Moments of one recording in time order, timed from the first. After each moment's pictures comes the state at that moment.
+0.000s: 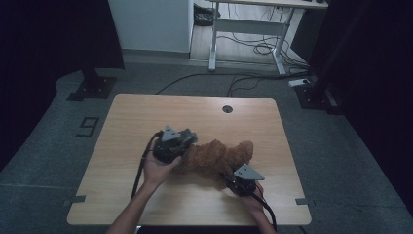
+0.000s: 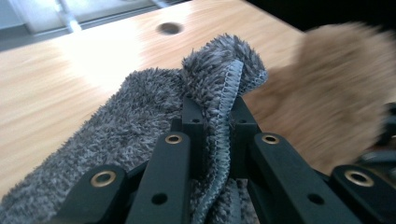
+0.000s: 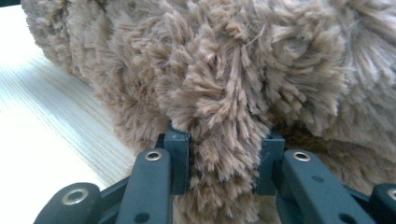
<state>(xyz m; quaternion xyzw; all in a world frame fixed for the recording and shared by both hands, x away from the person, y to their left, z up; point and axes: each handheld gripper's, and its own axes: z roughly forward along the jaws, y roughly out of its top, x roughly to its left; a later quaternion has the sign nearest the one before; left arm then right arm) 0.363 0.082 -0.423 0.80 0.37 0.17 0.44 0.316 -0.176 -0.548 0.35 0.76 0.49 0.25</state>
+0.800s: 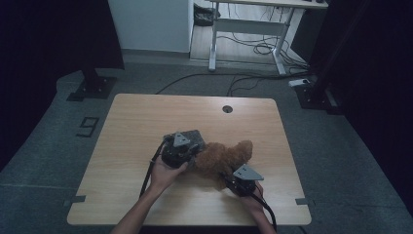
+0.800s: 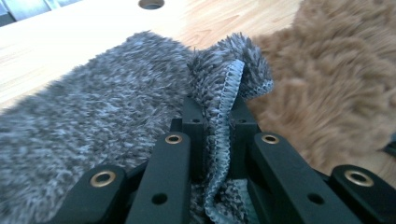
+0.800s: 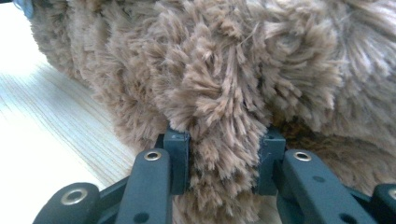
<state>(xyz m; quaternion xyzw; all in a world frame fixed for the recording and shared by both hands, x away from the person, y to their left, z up) 0.364 0.097 -0.450 0.81 0.38 0.17 0.41 0.316 -0.174 -0.548 0.34 0.76 0.49 0.26</state>
